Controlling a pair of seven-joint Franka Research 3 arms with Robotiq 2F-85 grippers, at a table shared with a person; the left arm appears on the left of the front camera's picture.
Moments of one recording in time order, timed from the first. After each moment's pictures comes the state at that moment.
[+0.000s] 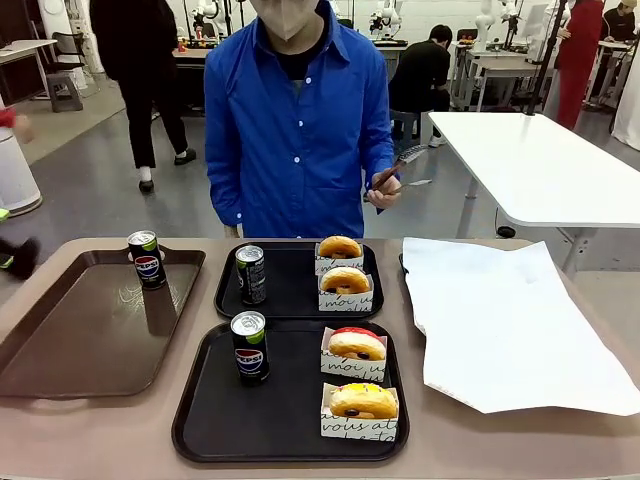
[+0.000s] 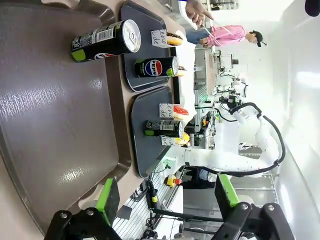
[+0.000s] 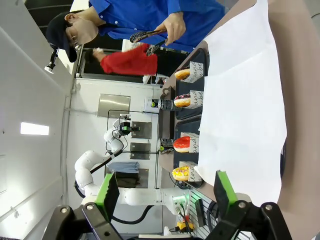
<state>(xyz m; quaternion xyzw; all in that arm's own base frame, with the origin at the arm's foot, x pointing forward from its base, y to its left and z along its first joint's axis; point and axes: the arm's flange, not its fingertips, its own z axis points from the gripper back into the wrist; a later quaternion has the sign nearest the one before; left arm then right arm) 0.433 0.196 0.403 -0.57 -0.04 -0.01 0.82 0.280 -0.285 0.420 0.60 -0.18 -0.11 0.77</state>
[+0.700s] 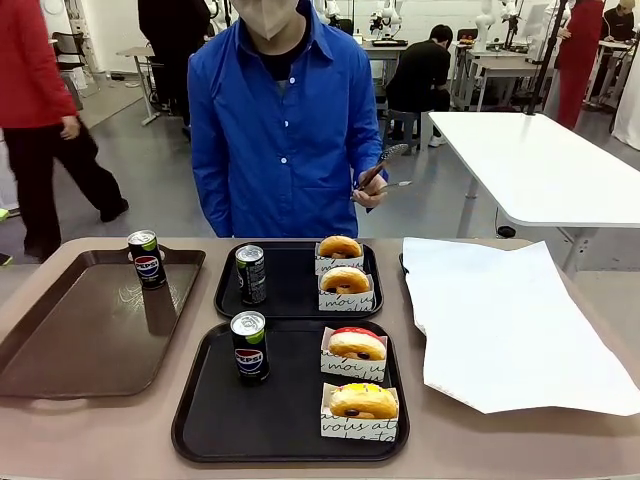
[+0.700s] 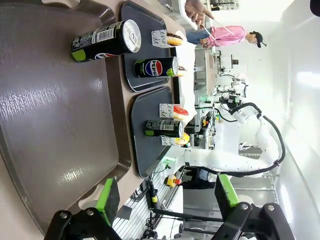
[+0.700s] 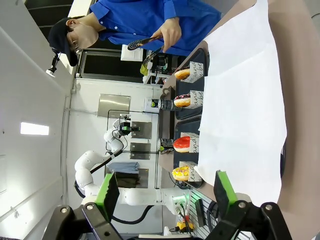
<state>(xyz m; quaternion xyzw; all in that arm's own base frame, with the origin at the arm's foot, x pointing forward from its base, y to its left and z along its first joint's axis) 0.432 0.196 0.403 -0.57 -0.04 -0.01 0.82 0.280 -0.285 0.420 0.60 -0.18 -0.11 0.77</state>
